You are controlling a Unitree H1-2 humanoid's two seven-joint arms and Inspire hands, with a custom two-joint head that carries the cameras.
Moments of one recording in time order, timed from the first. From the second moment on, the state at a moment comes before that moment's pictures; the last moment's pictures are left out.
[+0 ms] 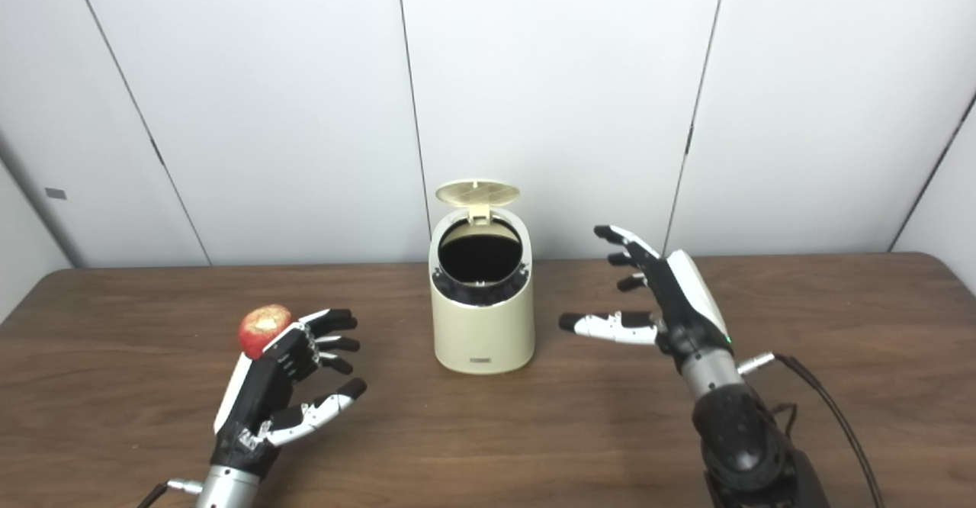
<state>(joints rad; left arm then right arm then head) -0.13 0.12 0.02 0.15 -0.01 -0.41 -0.12 -0.33 -0.23 0.04 -0.07 -0.40 0.18 0.08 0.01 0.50</state>
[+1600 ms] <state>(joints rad) -0.18 0.27 0.18 -0.02 0.45 0.00 0.11 -0.15 -0.27 0.01 -0.07 -0.25 -0.02 0.09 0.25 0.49</state>
